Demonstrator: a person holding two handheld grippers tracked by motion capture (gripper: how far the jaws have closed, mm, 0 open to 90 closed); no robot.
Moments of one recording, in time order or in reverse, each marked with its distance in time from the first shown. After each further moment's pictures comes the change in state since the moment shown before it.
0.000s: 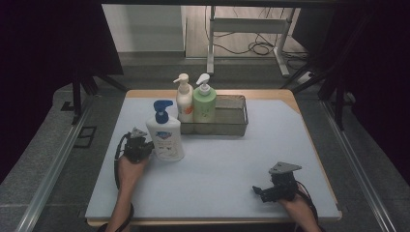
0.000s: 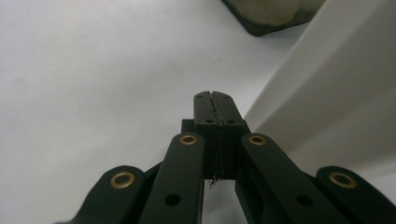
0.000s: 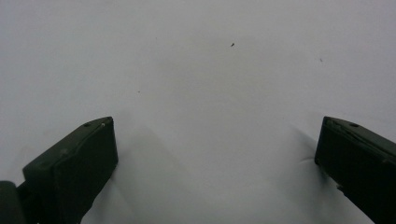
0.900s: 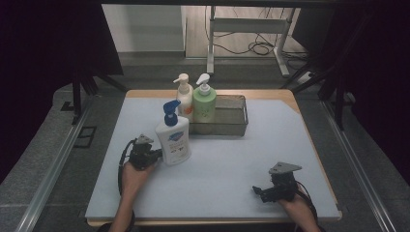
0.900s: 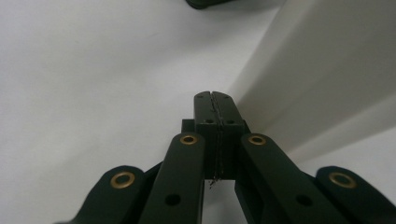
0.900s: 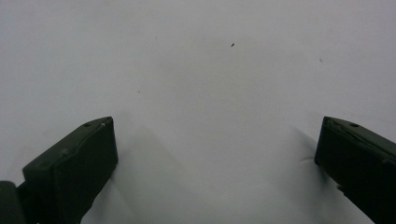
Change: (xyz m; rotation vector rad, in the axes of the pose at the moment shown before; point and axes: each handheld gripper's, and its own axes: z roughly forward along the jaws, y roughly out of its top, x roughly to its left) left arm -0.028 -0.012 -0.004 0.045 -0.105 0.008; right arm 0.000 0.000 0.000 -0.004 0.000 0.001
